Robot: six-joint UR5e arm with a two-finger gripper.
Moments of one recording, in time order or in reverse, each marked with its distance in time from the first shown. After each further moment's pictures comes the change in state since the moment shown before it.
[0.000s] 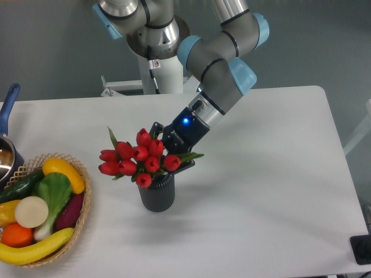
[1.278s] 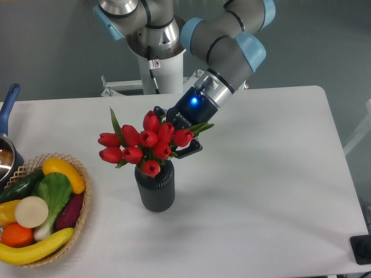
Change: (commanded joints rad) arm 0.032 0.144 0.054 0.000 -0.106 -0.285
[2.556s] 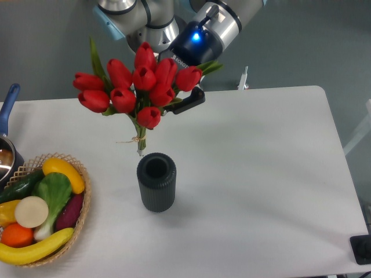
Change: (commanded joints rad) arm 0.046 0.066 0.215 -0.002 -0.058 -0.323
